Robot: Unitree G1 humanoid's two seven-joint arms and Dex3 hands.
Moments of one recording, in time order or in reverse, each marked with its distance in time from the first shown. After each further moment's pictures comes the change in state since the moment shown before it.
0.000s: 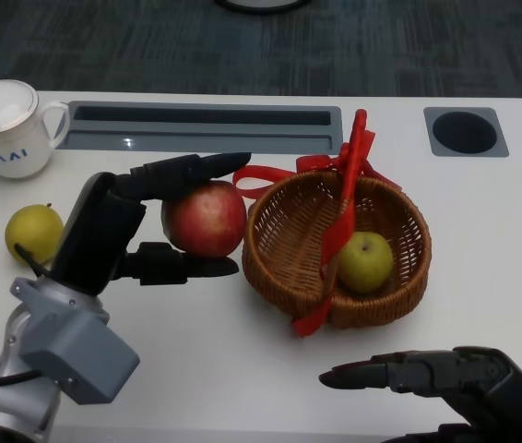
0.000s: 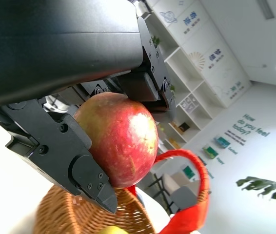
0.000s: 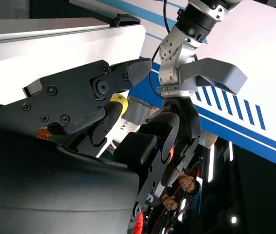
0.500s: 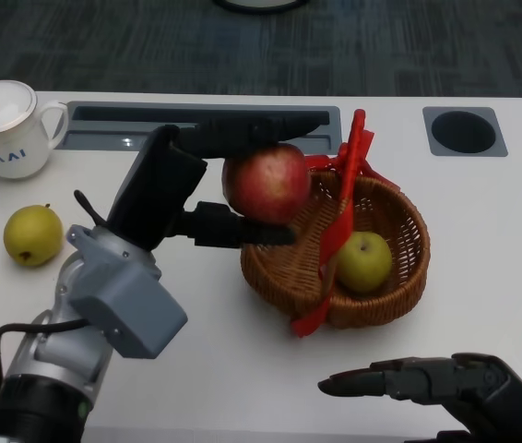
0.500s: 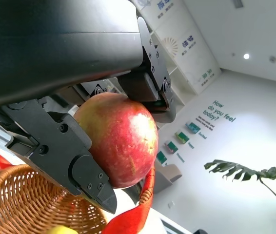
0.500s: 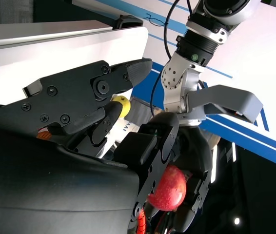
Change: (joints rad) left arm -0.142 -0.101 -0.035 0.023 -0.012 0.047 -0.093; right arm 0.018 0.002 0.001 -0.001 -0.021 -0.008 -0.010
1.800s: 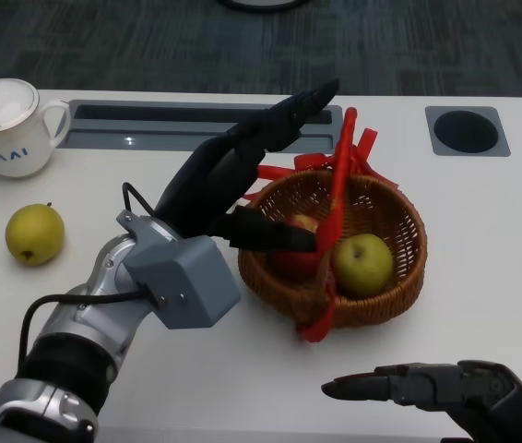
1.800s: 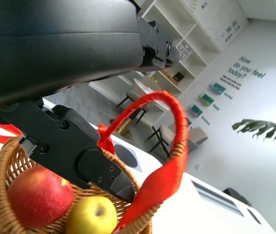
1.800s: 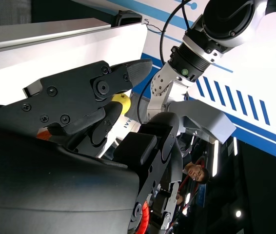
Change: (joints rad) left arm -0.168 -0.026 -0.080 0.327 0.129 -0.044 0.010; right arm 0.038 0.001 0.001 -0.034 -0.016 -0.004 -0.040
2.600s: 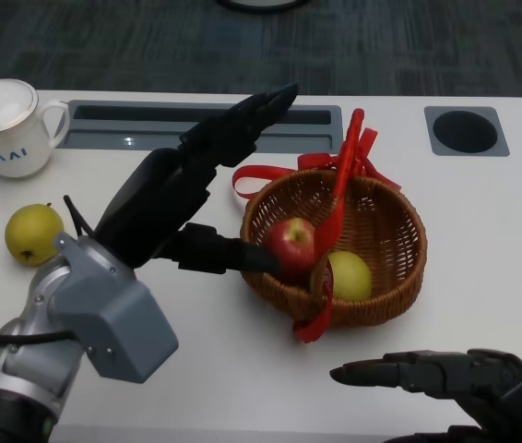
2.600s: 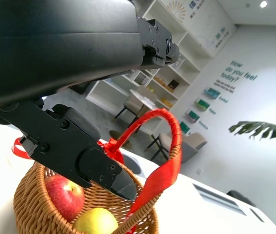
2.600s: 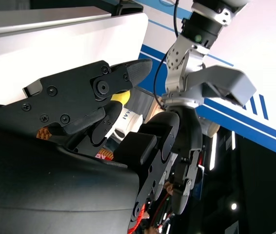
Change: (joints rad) left arm 0.247 0.141 0.051 -0.447 -0.099 0.094 -0.102; right arm -0.024 -0.006 -0.026 0.001 0.002 -0.011 -0.016
